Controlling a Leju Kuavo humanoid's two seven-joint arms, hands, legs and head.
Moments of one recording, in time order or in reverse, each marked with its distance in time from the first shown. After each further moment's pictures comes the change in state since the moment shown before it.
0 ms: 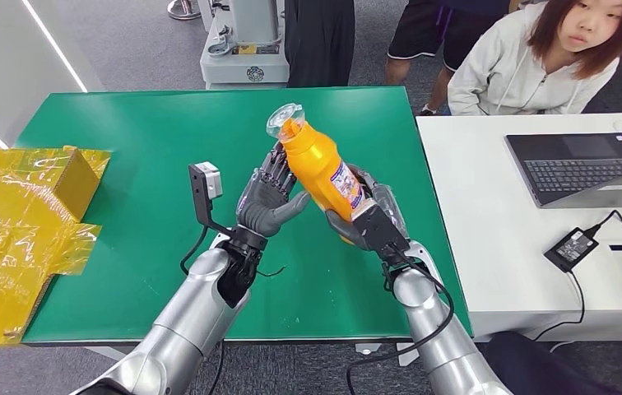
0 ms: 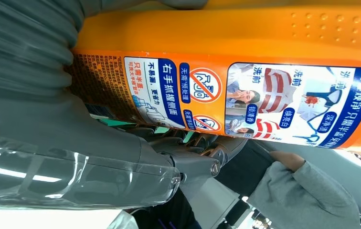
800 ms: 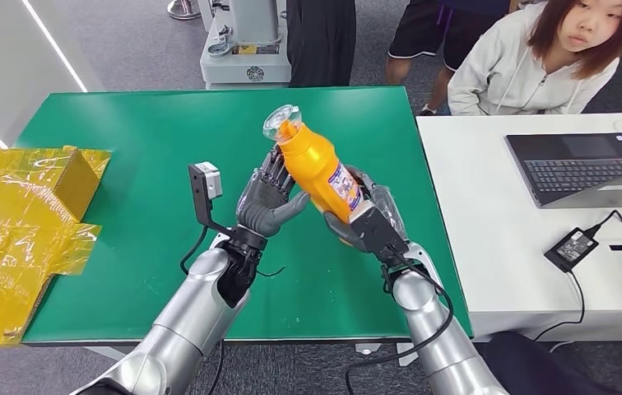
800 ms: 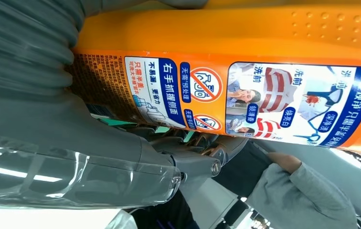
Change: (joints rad) left arm 0.000 0.000 0.000 0.000 0.002 -0.002 0.000; right arm 0.018 0.000 0.008 -0.037 0.011 0.007 0.019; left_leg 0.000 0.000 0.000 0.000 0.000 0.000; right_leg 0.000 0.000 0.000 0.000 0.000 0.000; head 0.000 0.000
